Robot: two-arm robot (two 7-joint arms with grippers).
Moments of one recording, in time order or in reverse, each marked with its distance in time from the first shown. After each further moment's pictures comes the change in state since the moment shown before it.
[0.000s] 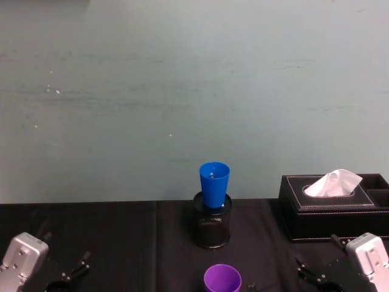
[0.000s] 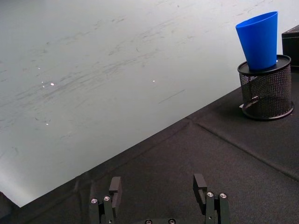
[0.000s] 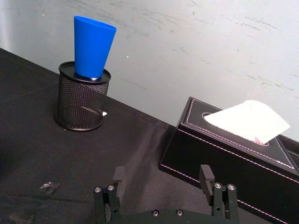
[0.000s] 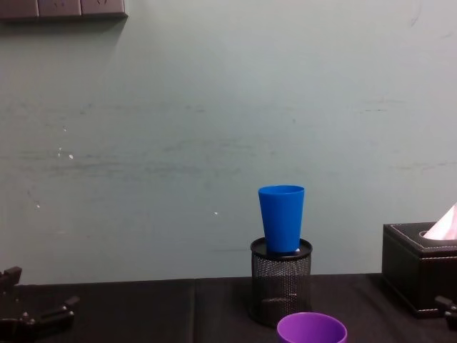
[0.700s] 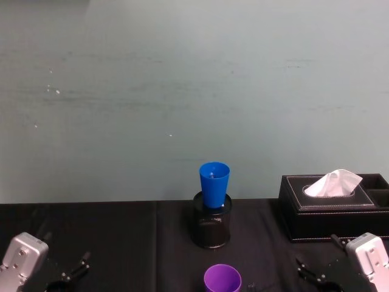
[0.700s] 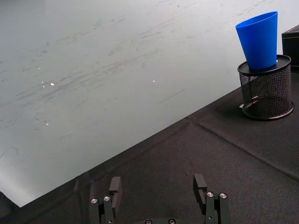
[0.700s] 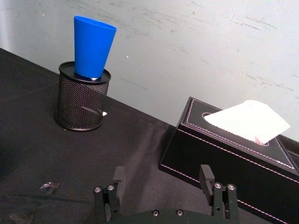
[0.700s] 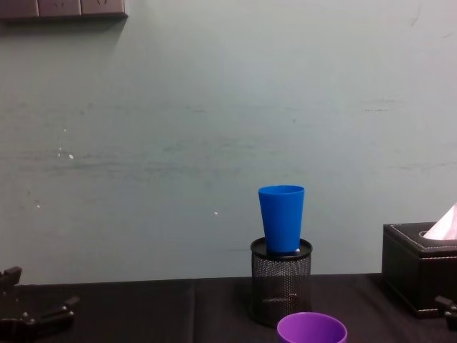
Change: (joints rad) left arm 0.000 0.000 0.000 0.000 0.000 0.000 0.000; right arm 0.000 0.000 0.000 0.000 0.000 0.000 0.000
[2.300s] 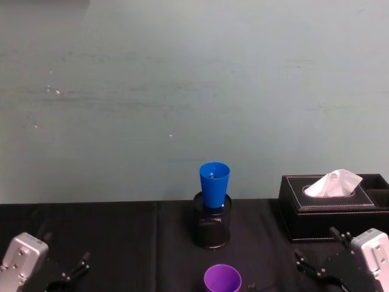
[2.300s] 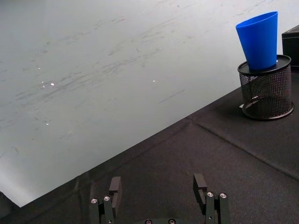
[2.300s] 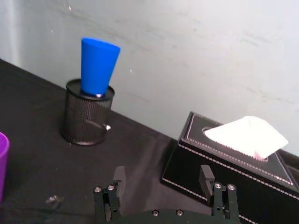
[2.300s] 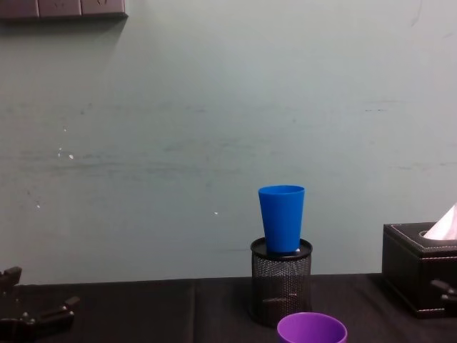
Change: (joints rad) left arm 0.000 0.000 0.000 0.000 0.000 0.000 0.000; right arm -0.011 -0.001 0.029 -0.025 -0.002 -0.031 0.031
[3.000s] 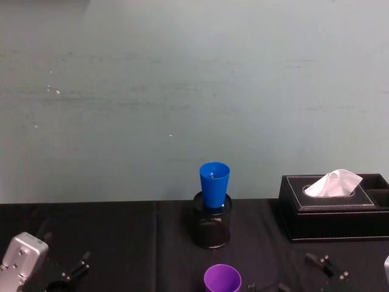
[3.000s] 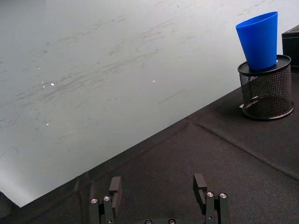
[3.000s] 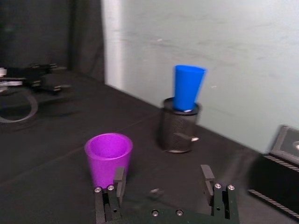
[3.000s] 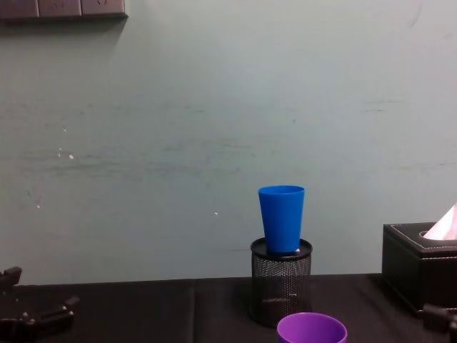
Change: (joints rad) left arm 0.000 0.000 0.000 0.000 0.000 0.000 0.000; right arm -0.091 0.100 0.058 -0.074 0.261 -0.076 0.450
